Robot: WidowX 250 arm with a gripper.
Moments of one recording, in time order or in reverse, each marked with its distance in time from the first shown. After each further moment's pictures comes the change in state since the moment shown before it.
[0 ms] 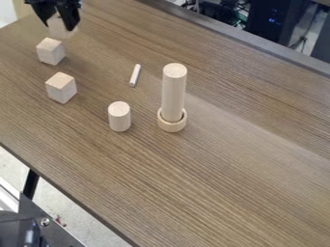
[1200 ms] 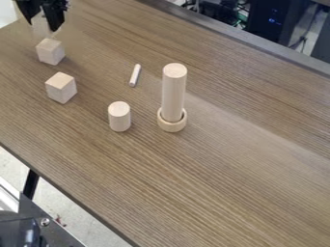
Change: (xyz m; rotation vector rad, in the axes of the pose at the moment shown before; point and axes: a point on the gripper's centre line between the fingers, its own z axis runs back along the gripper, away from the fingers) arm -0.001 0.021 -0.003 0.114 0.027 -0.043
